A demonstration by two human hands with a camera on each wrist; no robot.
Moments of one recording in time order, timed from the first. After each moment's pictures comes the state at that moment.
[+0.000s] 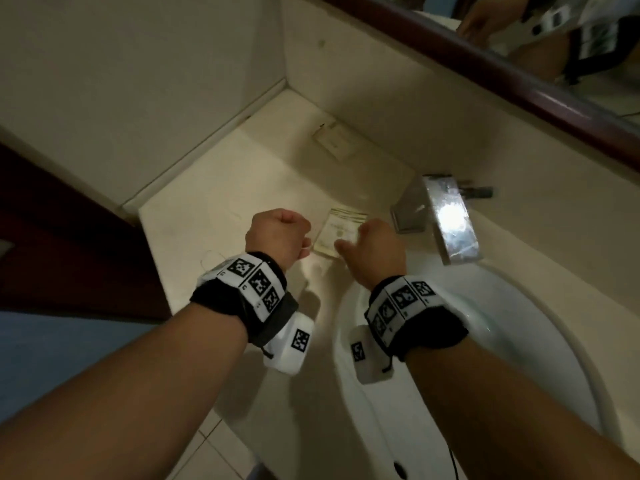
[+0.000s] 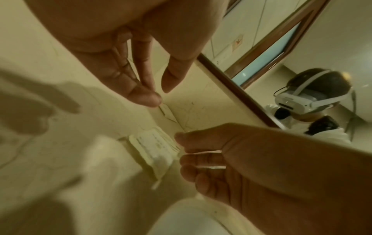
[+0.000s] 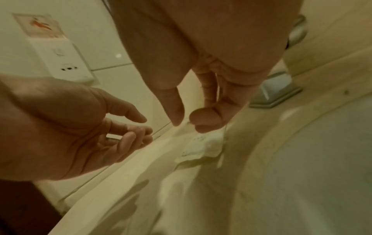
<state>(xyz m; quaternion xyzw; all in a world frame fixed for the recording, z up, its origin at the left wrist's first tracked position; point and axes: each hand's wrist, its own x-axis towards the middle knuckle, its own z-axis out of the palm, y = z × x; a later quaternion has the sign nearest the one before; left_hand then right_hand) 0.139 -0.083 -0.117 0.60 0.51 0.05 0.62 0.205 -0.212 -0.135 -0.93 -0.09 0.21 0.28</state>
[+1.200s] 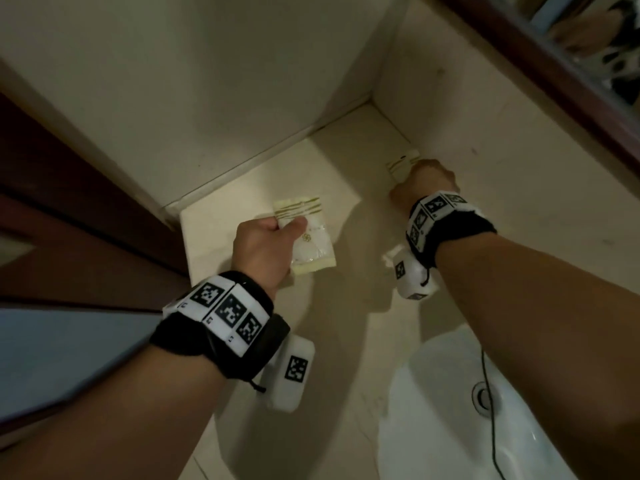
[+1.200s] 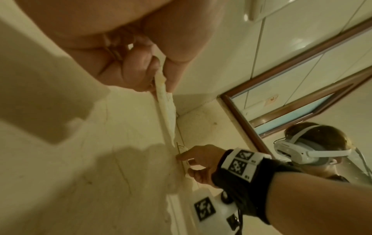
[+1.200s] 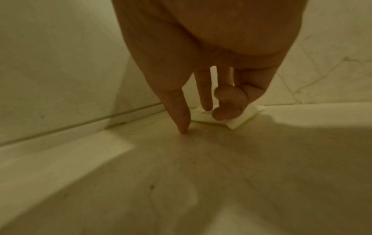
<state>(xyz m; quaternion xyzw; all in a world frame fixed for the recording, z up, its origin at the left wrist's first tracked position) 0.120 0.036 -0.137 0.51 0.51 0.13 0.68 0.339 -0.049 -0.125 -0.97 -0.13 0.19 0.10</state>
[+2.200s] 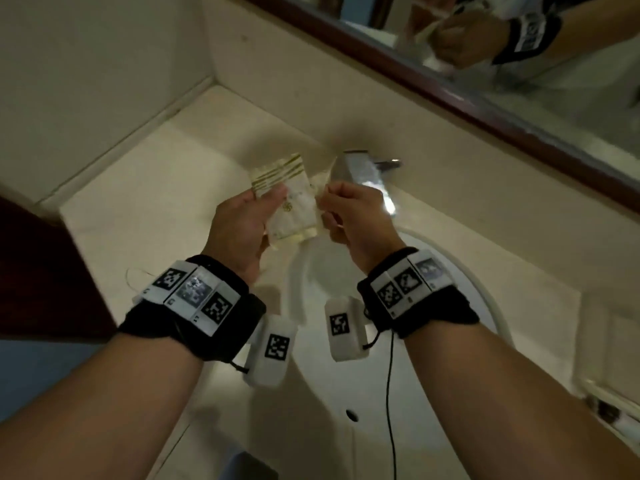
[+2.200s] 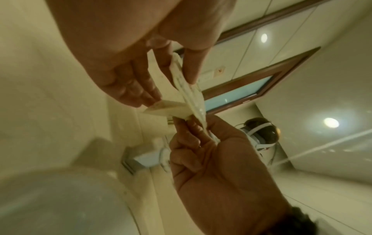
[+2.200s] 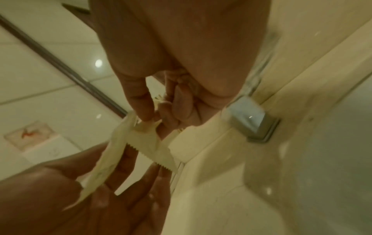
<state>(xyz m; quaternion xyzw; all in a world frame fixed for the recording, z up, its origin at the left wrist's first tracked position) 0.111 -0.142 -0.061 0.47 0.30 0.08 0.82 0.186 -0.273 -0.053 -0.69 -0.03 0.28 0.67</state>
